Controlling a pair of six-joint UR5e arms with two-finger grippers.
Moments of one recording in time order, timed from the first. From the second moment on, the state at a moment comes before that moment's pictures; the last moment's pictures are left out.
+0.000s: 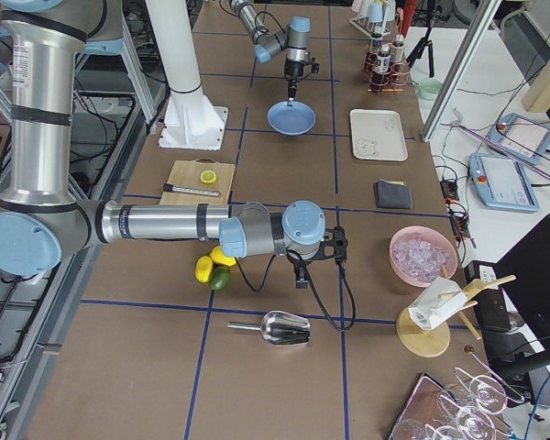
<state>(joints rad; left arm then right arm) -0.56 -2.11 -1.50 -2.33 -2.13 -1.44 1.51 -1.69 1.73 -1.44 2.56 0.10</state>
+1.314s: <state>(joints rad) -0.63 -2.04 -1.57 -2.40 -2.11 -1.43 1.39 -1.69 1.78 -1.42 2.61 0.21</state>
